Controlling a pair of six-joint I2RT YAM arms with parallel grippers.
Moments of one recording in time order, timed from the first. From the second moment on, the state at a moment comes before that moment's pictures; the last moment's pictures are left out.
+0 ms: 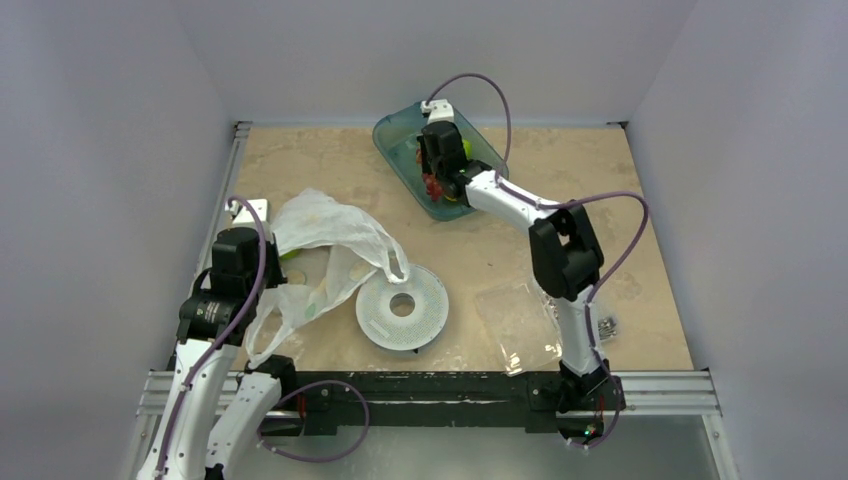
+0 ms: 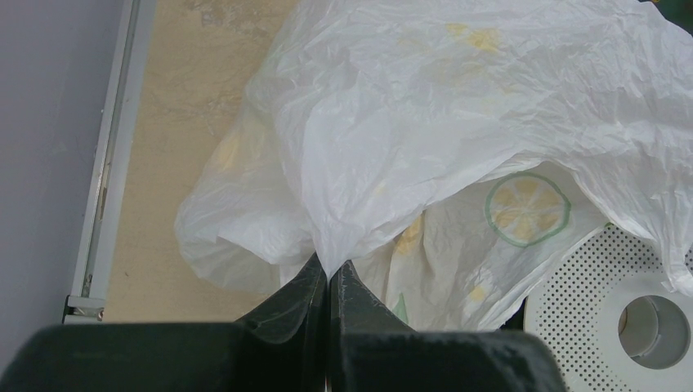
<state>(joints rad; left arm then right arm) -0.14 0.64 0.84 -0.83 -0.21 -0.15 0.61 2.07 1.69 -0.01 0.38 0.19</state>
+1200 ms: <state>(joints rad) -0.16 0.63 0.84 -0.83 -0.21 -0.15 1.22 1.57 1.15 0.11 0.24 0.01</state>
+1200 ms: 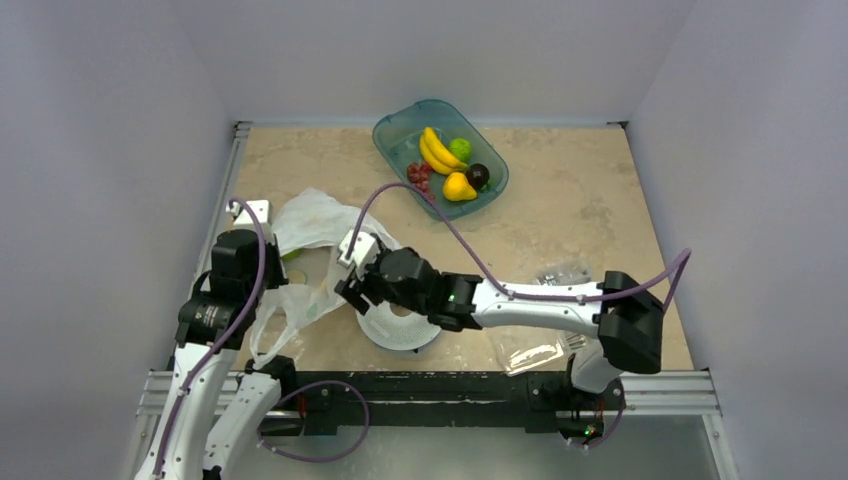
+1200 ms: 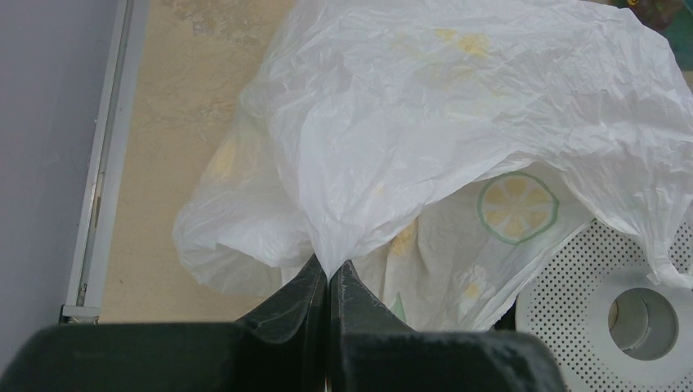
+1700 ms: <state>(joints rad) -0.18 0.57 0.84 -0.83 -0.21 -0.15 1.29 2.11 1.33 0.56 0.43 -0.32</state>
